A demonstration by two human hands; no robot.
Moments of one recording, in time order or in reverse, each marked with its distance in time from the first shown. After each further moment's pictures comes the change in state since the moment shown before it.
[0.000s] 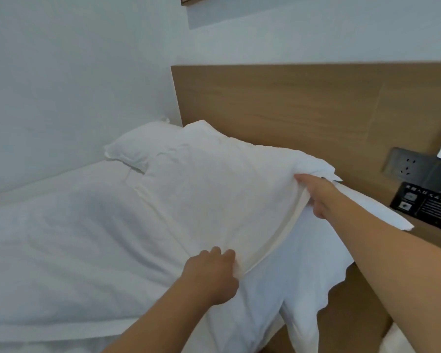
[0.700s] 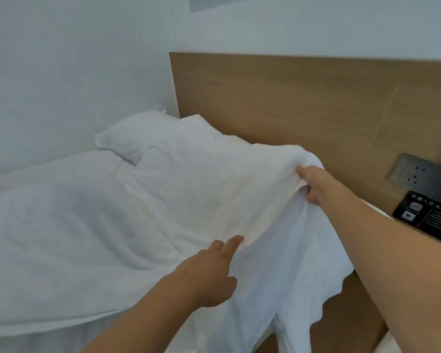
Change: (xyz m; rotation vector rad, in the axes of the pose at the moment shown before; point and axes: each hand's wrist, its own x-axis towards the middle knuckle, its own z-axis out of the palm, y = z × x) left_hand 0.021 0.000 -0.010 -0.309 -0.034 0.134; right_hand 0.070 -0.023 0.011 0.019 -0.032 0.039
